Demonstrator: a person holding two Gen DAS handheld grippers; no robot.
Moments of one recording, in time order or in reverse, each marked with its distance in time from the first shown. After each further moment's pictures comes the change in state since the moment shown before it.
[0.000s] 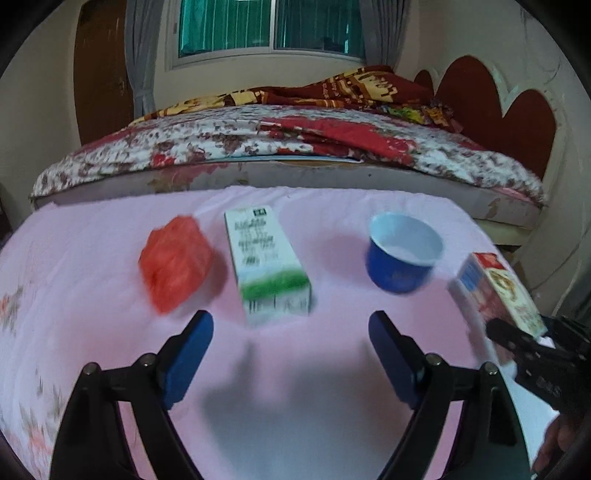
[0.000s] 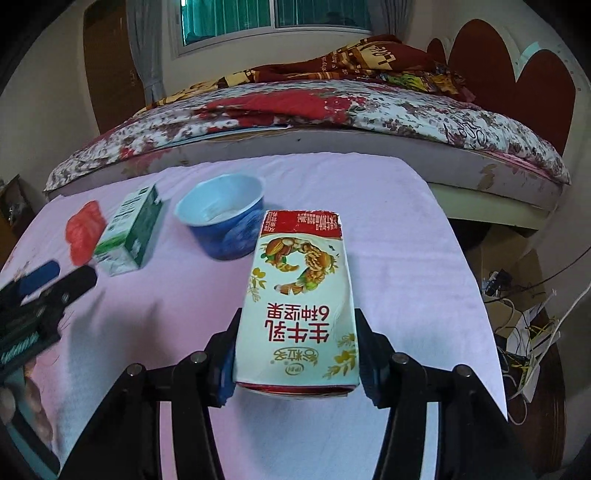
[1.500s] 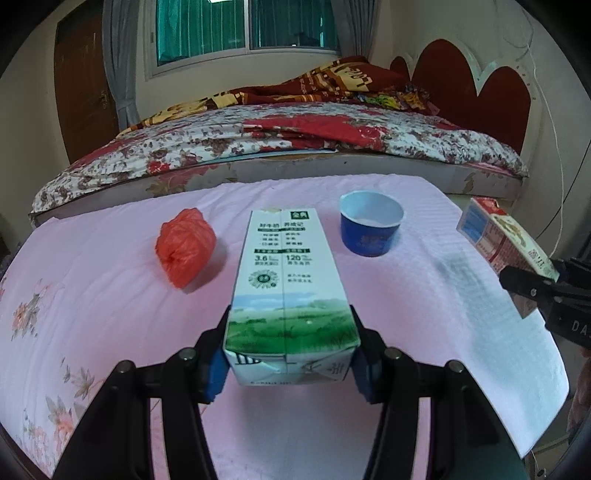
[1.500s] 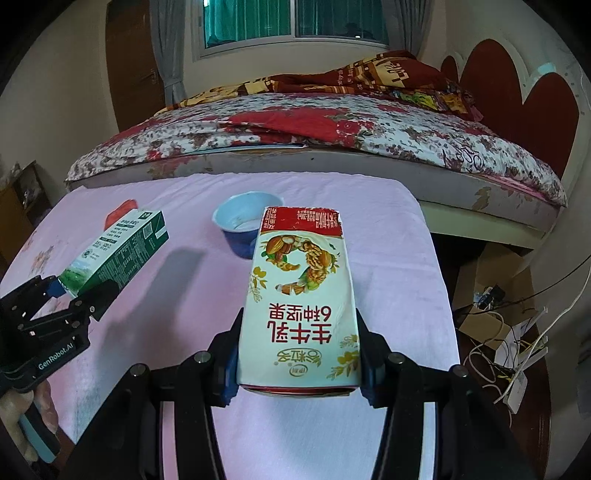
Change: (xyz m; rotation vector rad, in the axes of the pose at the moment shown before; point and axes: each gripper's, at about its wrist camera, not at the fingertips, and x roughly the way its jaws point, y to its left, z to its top) left arm -0.062 -0.002 -0.027 0.083 0.014 -0.038; right arm -0.077 0.008 -0.008 -0.068 -0.027 0.028
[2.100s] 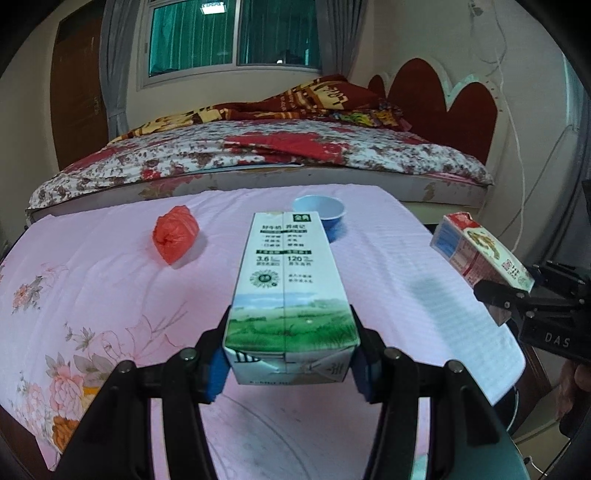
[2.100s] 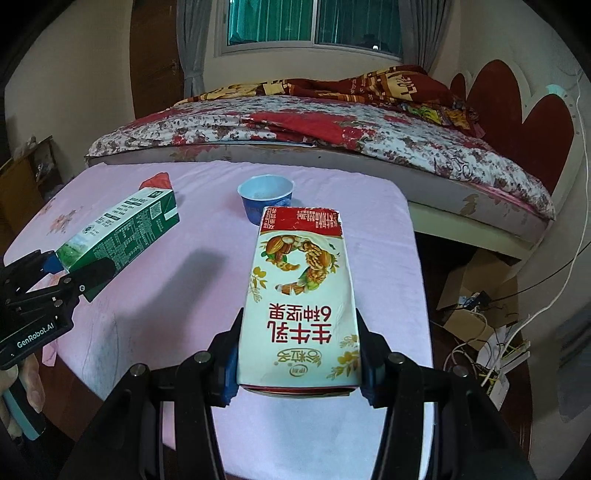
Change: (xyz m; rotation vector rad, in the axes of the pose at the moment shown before) left arm -0.065 -0.024 -0.033 -0.003 -0.063 -0.093; right arm -0.074 -0.001 -0.051 -0.086 -0.018 -0.003
